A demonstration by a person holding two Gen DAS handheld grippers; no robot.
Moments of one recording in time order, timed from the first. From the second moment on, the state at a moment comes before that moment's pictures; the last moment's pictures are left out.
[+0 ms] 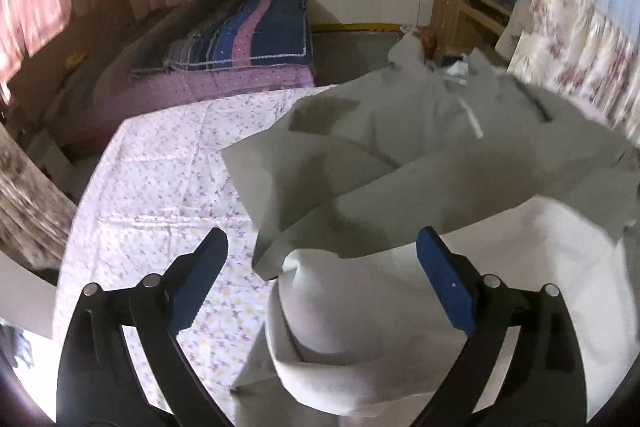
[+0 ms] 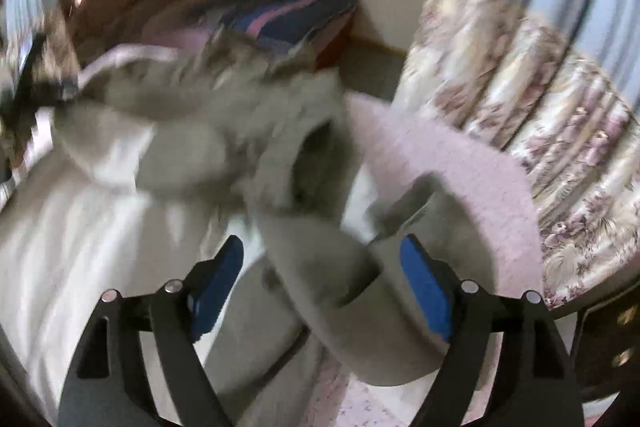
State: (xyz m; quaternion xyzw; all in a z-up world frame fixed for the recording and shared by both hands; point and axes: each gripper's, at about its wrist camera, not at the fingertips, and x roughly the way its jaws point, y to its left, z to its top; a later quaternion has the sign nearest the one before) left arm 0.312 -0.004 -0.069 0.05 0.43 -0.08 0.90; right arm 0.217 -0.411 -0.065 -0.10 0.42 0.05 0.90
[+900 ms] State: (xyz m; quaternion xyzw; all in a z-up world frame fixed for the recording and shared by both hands) left arm 0.313 -0.010 -0.068 0.09 0.43 -0.07 0.90; right arm 0.279 -0.546 -0.034 0.07 0.37 -0.10 0.92
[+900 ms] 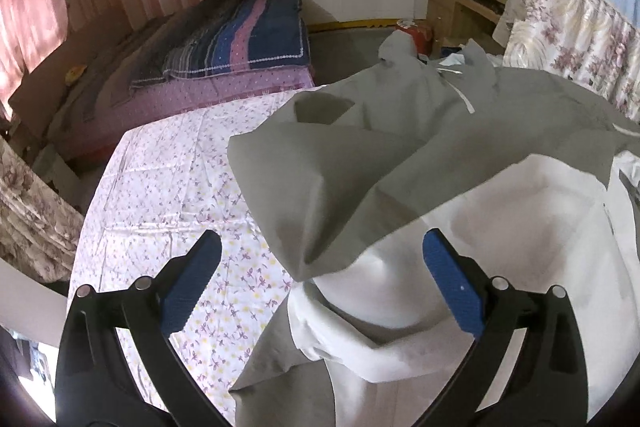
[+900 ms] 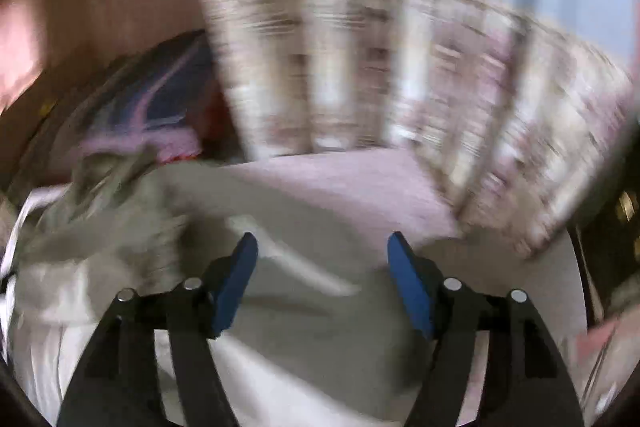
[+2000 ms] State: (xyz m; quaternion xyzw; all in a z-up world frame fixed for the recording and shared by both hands) left arm 0.356 -0.031 -0.094 0.06 0.46 -0.06 0.88; right arm 0.292 -0.443 -0.052 0.03 0.37 -0.06 0.92
